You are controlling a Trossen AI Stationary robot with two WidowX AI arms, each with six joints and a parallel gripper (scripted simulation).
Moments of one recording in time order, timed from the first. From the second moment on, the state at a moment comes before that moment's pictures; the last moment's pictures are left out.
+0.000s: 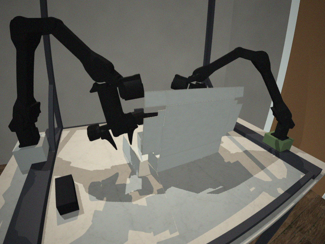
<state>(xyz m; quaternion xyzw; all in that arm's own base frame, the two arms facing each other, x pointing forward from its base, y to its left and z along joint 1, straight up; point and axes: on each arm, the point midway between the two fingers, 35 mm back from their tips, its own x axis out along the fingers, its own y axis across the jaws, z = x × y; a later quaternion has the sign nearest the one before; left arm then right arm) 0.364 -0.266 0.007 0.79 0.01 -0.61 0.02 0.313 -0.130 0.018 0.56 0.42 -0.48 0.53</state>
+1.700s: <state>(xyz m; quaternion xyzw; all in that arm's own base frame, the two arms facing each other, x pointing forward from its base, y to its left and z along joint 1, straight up) 0.416 -0.169 0.008 0.66 0.47 -0.43 0.40 0.335 -0.164 0.048 0.52 0.48 -0.52 0.48</state>
